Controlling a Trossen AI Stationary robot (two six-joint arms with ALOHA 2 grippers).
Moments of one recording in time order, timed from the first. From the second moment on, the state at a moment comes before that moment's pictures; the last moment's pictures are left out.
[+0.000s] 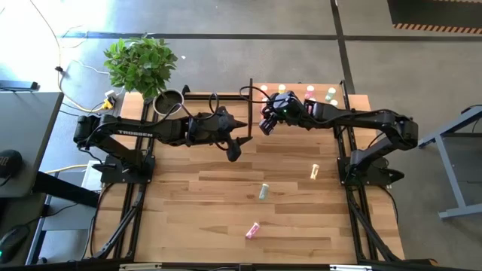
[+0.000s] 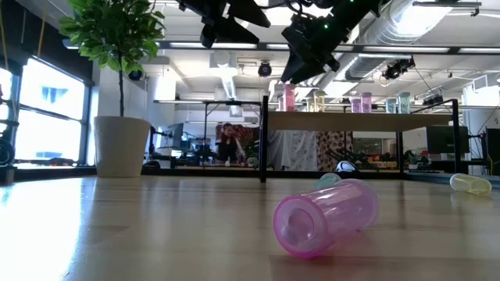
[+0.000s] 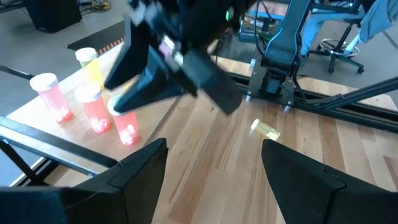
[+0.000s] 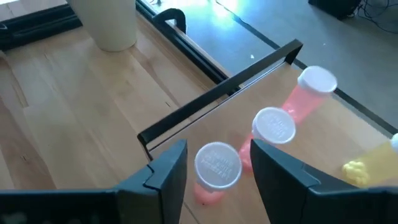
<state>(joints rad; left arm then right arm) 0.17 1.44 1.12 -0.06 -0.25 -0.15 -0.29 1.45 1.16 -0.36 0.35 0.18</state>
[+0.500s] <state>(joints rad) 0.16 1.44 1.12 -0.13 -0.25 -0.15 -0.26 1.45 1.36 -0.73 0.28 0.37</state>
